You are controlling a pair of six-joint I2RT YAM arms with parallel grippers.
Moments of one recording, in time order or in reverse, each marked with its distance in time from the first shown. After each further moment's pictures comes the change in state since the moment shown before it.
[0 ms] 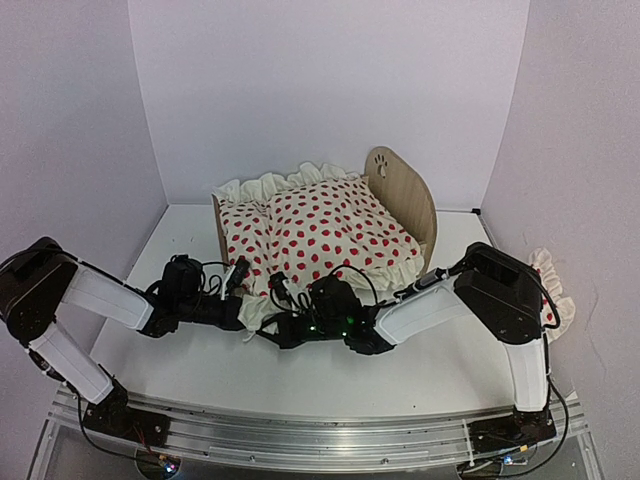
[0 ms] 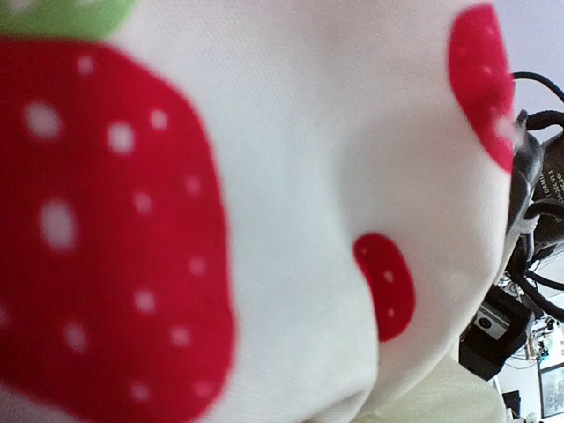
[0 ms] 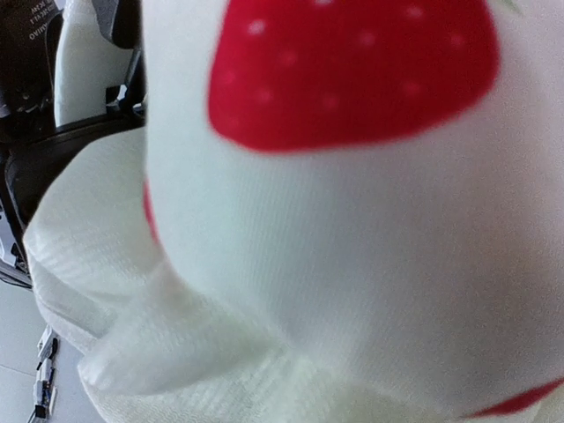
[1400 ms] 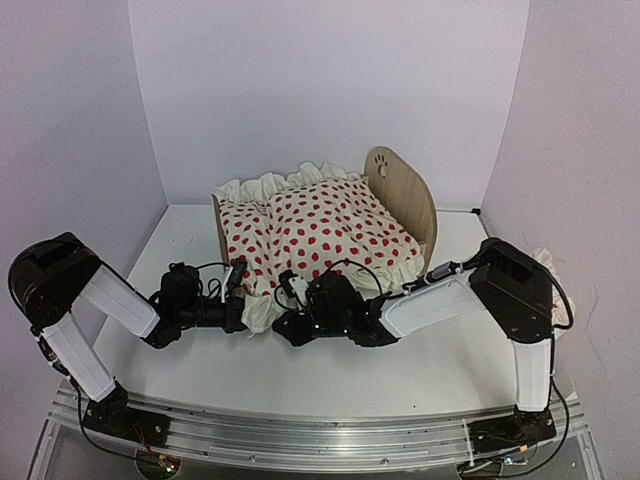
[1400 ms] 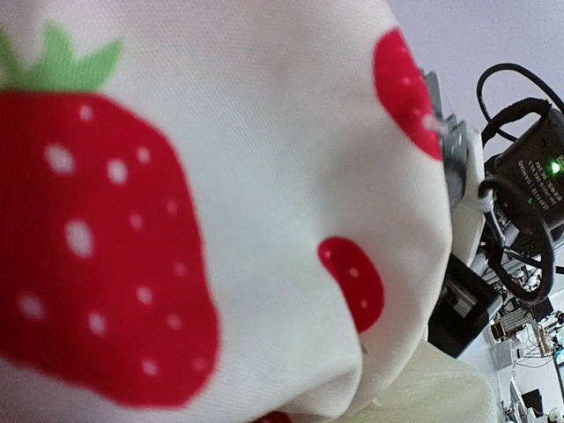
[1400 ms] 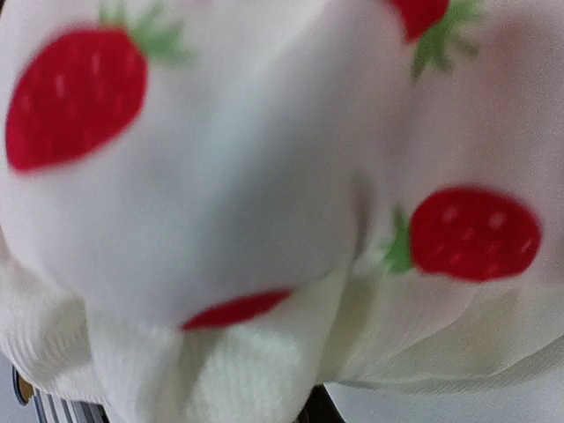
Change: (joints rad) left arm 0.000 0.123 -0.069 0.355 0.005 -0.021; right arm -0.013 -0.062 0.012 -0.259 0.203 -0.134
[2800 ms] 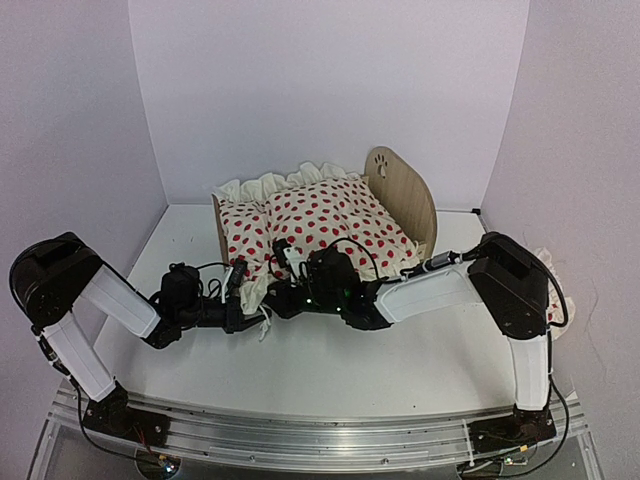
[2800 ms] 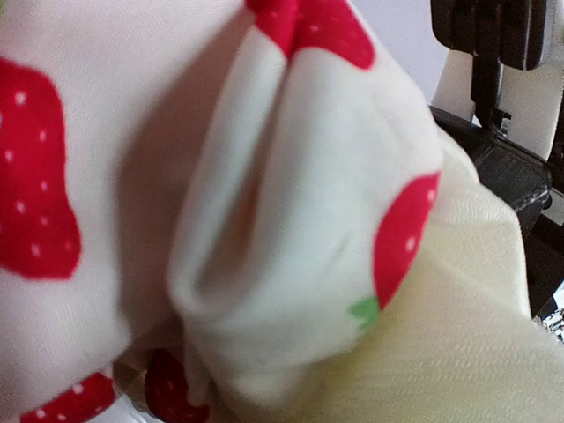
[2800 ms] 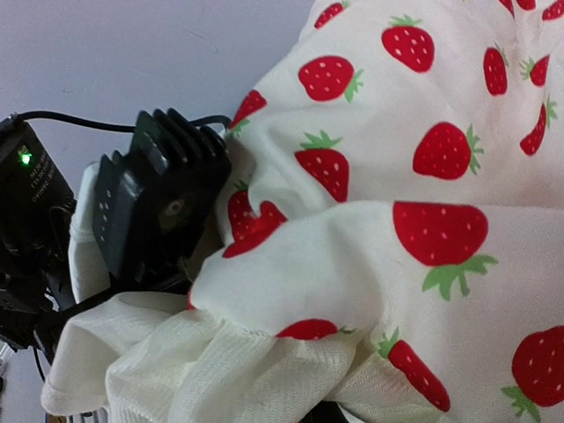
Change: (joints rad) left arm -0.002 0.008 0.000 0.009 -0.006 0.015; right arm -0.038 0.030 0.122 0.127 -0.046 -0.025
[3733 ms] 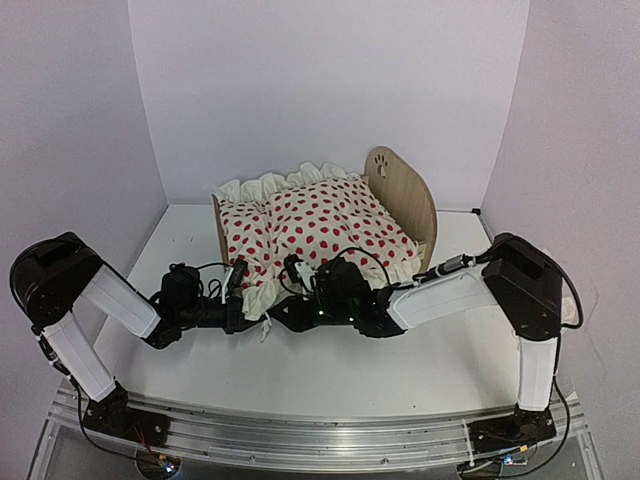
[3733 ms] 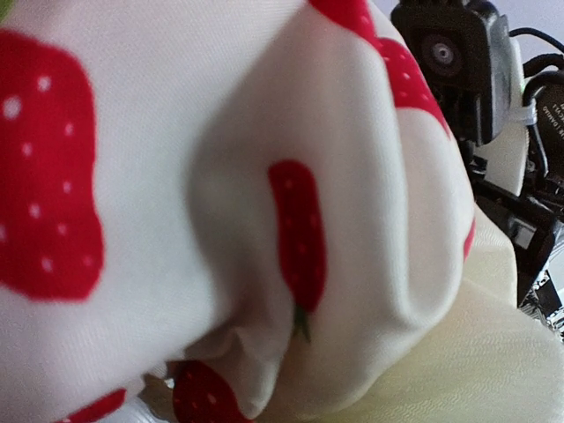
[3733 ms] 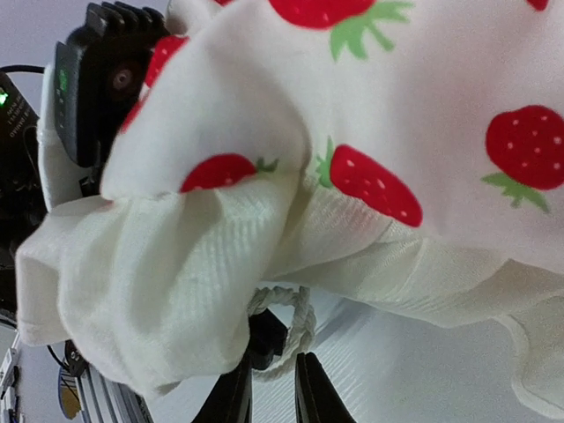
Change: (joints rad) left arm -0.001 0.002 0.000 -0.001 -0.004 0.016; right arm 0.010 -0.089 -0.127 -0.091 -0.006 0.089
